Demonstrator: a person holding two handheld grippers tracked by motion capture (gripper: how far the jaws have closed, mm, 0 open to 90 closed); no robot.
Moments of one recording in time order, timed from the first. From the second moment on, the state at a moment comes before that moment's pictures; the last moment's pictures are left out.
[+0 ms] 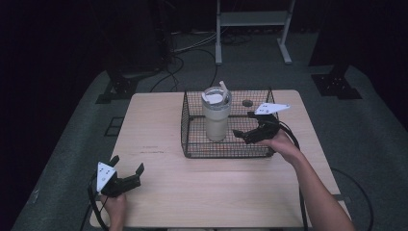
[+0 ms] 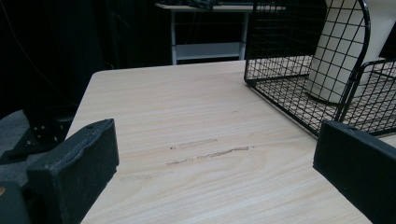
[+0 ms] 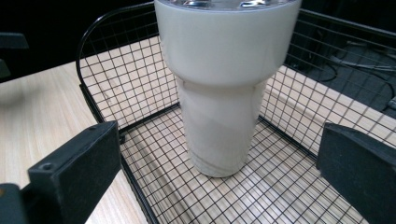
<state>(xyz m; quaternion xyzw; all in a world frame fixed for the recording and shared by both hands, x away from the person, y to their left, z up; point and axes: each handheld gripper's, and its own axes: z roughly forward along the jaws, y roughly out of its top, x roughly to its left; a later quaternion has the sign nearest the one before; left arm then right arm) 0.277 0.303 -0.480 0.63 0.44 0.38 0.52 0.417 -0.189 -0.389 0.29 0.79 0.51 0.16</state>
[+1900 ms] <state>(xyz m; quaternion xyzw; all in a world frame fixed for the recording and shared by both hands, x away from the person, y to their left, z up) 0.280 0.300 -0.480 0.63 0.44 0.38 0.51 0.347 -0.248 -0.416 0.31 0.79 0.51 0.16</state>
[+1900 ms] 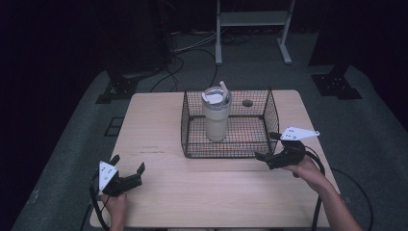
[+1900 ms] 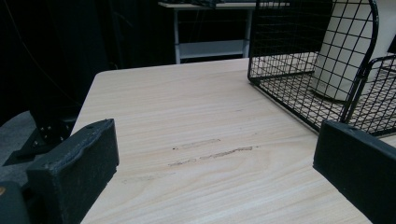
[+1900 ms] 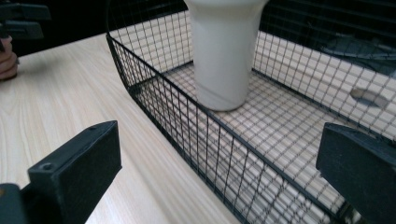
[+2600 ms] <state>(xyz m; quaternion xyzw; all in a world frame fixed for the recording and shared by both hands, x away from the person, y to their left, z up) 0.280 0.300 -0.480 0.63 0.44 0.38 0.51 0.328 -0.275 -0.429 0.32 0.78 0.50 0.17</state>
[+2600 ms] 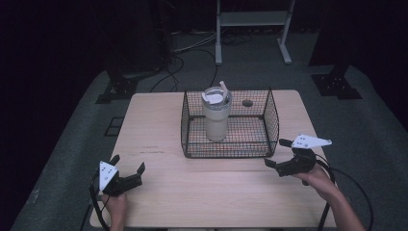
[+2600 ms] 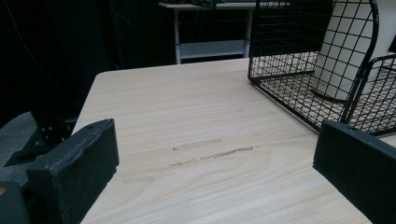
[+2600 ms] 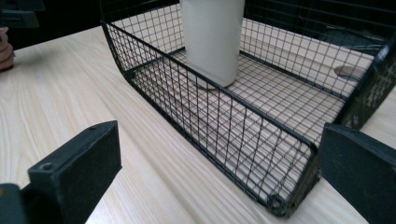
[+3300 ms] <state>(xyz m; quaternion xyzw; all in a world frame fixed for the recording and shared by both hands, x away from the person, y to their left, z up) 0.280 0.299 -0.480 0.63 0.44 0.38 0.51 0.312 -0.294 -0.451 0.35 0.78 0.50 0.16</state>
